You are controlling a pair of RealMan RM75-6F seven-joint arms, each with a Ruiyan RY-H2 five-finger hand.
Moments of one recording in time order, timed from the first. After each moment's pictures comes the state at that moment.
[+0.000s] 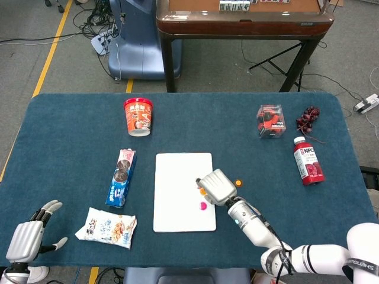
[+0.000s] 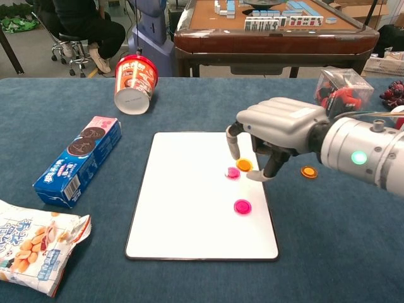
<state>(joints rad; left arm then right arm) -0.01 -1.22 0.05 -1.63 1.53 1.46 0.04 0.79 -1.58 0.10 -1.67 -1.08 0.99 -0.72</state>
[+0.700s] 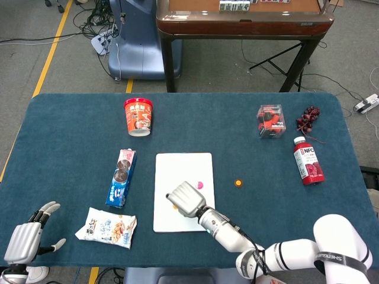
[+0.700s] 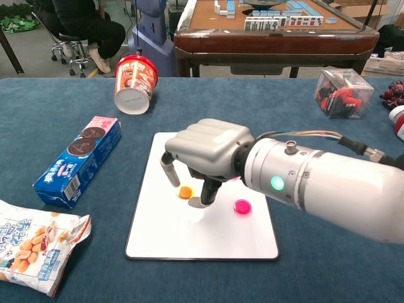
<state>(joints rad) 0.00 -1.22 0.05 -1.62 1.52 1.46 0.02 0.94 -1.75 0.12 -1.64 -0.97 0.93 -0.87</state>
